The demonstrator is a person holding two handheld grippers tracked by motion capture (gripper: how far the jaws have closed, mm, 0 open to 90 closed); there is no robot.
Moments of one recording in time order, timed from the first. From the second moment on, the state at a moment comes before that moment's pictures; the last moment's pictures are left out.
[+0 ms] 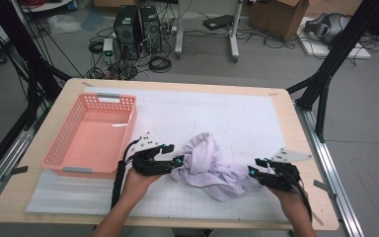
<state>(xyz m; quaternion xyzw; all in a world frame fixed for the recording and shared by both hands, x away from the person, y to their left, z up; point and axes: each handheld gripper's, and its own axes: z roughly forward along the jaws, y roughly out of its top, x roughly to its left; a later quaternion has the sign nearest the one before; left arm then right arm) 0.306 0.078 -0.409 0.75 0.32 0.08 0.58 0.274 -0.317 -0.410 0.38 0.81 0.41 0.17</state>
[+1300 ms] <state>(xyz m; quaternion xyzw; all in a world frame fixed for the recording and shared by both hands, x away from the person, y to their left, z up) 0.300 0.102 -0.422 0.76 0.33 0.12 0.55 0.273 -0.332 -0.403 0.40 0.80 0.40 0.19</state>
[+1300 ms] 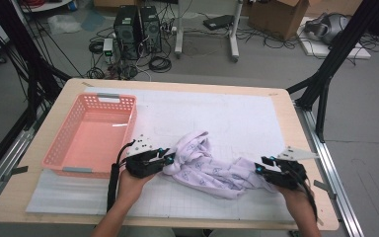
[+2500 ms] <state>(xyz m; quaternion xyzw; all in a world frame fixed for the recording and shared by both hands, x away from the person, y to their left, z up) 0.307 0.093 -0.431 0.73 0.36 0.11 0.57 0.257 -0.339 -0.399 0.38 0.81 0.41 0.17</state>
